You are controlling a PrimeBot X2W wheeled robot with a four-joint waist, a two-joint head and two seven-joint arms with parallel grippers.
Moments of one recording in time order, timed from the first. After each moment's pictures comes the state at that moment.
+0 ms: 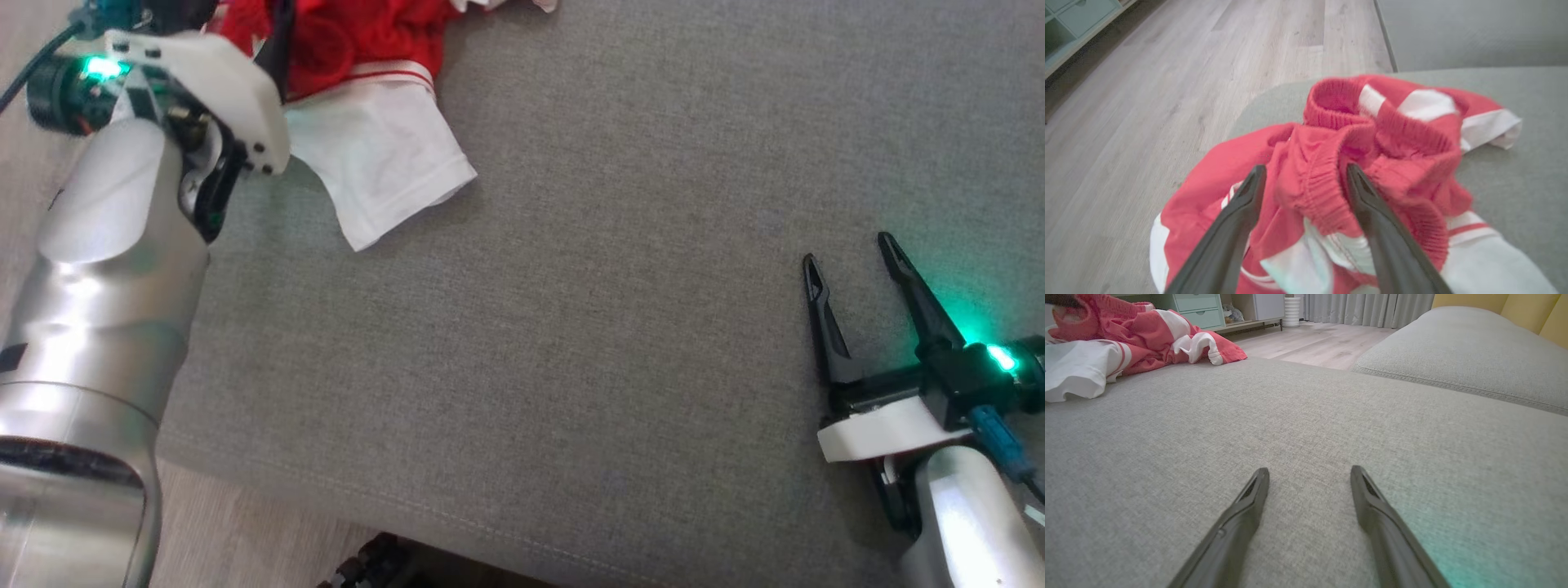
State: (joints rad) left arm -1.10 0.22 -0.45 0.98 -0.45 -0.13 0.12; right arm -0.13 -0.13 0.02 0.19 -0.11 0.12 -0.27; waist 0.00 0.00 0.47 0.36
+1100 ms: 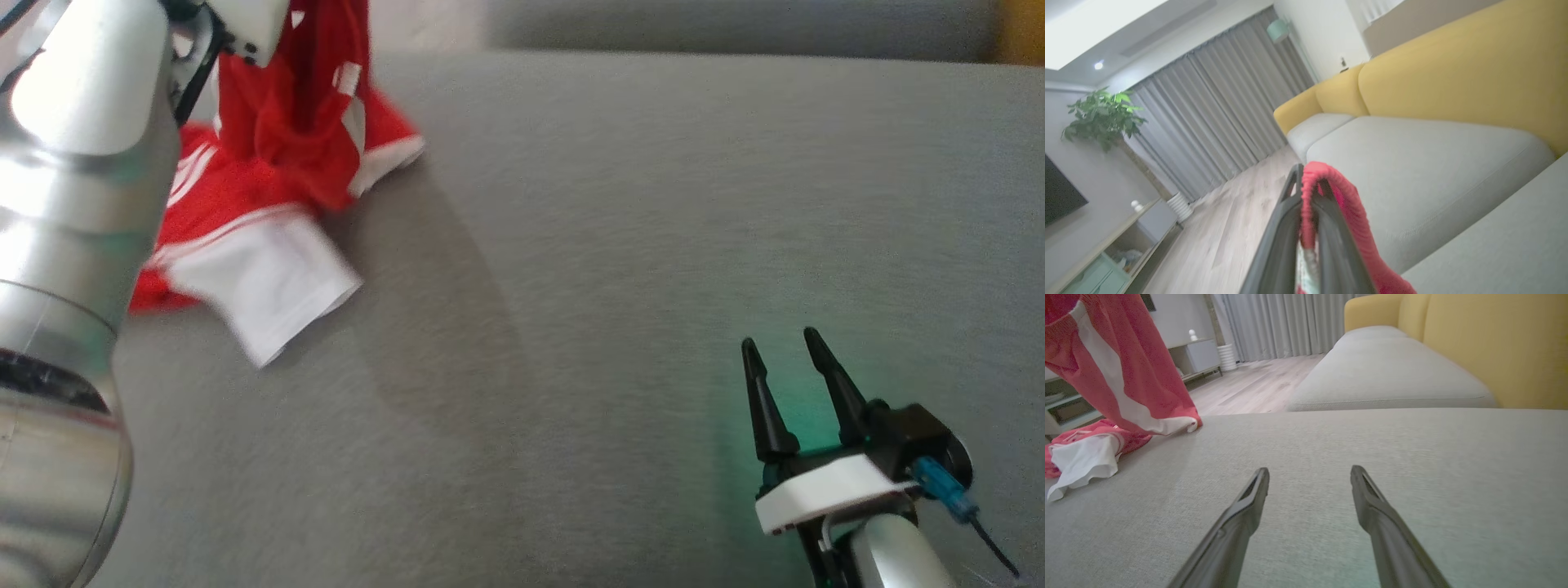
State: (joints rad) left arm -1.35 0.24 -0.73 1.07 -0.31 -0.13 -0.17; right arm -0.08 -0.05 0.12 0.32 0.10 0.12 -0.26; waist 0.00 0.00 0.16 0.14
